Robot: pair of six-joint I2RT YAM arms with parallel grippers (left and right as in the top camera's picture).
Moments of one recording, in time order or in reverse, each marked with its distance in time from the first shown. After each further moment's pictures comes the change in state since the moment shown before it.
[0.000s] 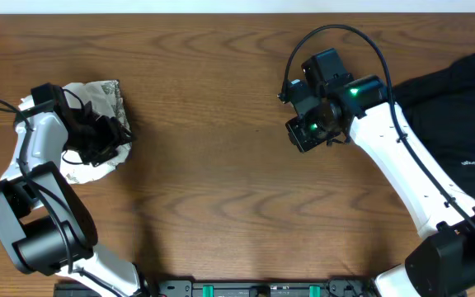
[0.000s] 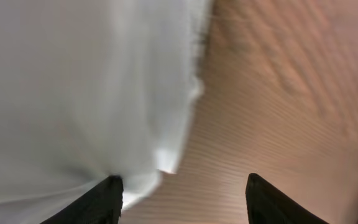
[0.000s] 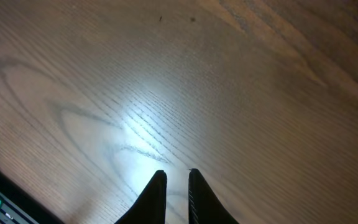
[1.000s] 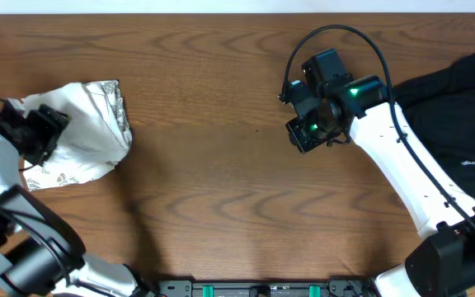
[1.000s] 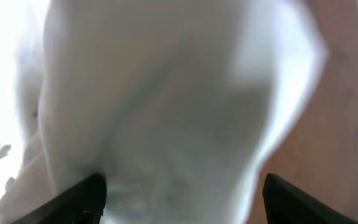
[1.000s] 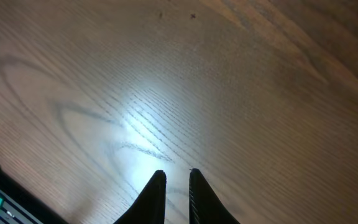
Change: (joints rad) left arm 0.275 -0.035 0.036 0.212 -0.040 -0.204; right arm 0.000 0.000 0.000 -0.008 0.000 0.002
